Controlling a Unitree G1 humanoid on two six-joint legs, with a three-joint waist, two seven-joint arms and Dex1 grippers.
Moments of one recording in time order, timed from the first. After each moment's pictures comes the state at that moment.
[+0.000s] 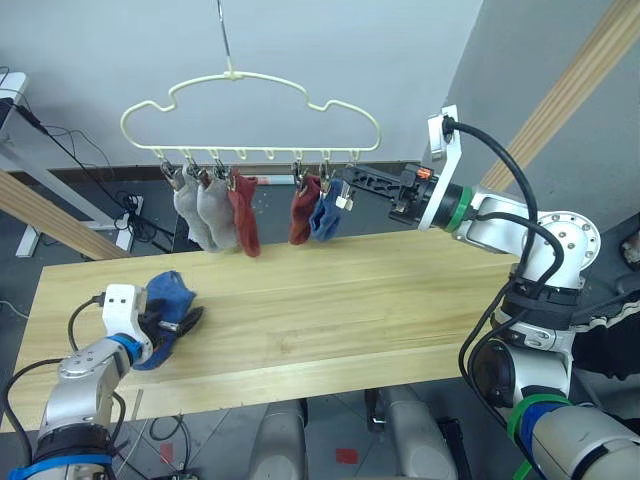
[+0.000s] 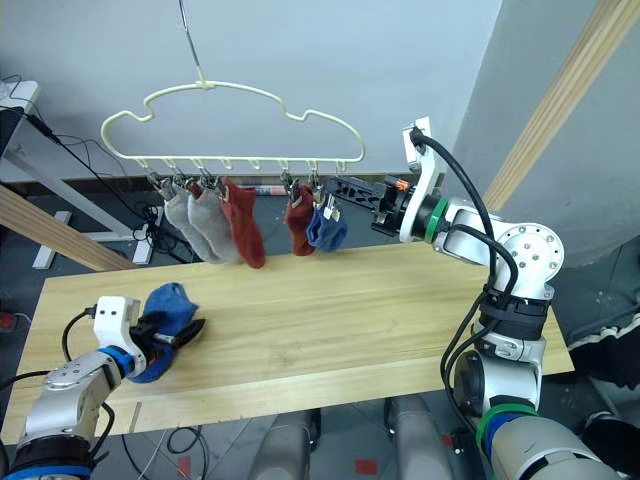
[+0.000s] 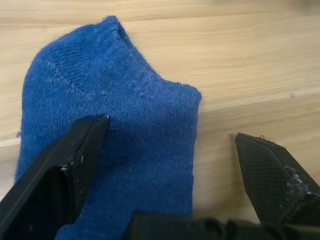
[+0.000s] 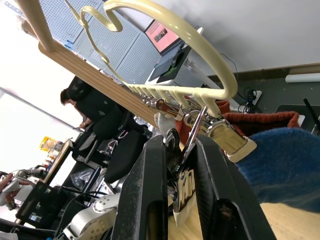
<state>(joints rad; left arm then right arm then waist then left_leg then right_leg) -0.12 0.66 0.28 0.44 -0.29 0.23 -0.64 -0.89 -0.15 -0.35 -0.11 1.05 1.35 0.24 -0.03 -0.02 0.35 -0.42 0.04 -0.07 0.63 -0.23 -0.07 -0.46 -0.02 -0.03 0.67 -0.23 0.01</state>
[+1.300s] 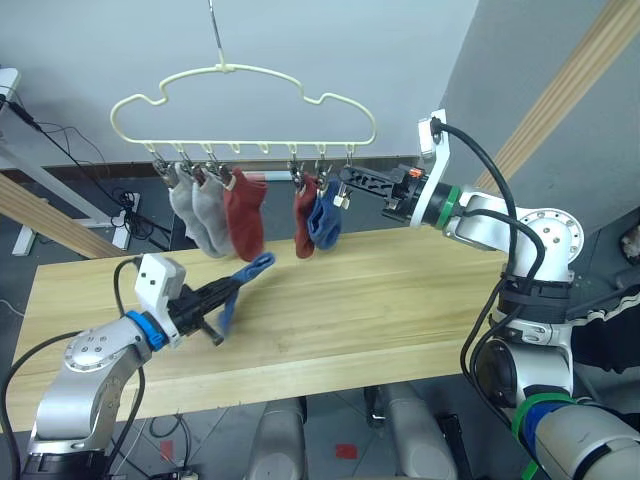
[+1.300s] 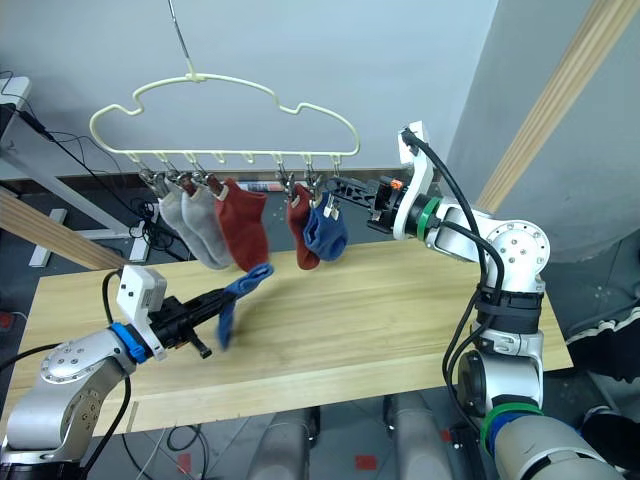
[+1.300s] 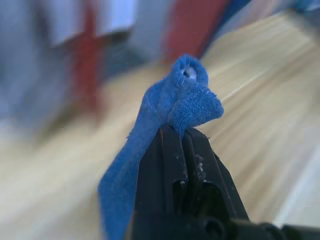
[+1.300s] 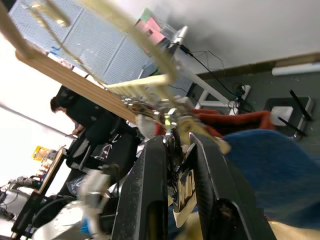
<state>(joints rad) 0.04 0.66 0.24 -0.33 -0.48 0.35 -0.79 -0.90 -0.16 -0.29 0.00 1.09 1.27 0.15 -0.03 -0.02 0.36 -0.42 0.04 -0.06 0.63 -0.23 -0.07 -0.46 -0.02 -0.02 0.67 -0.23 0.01</state>
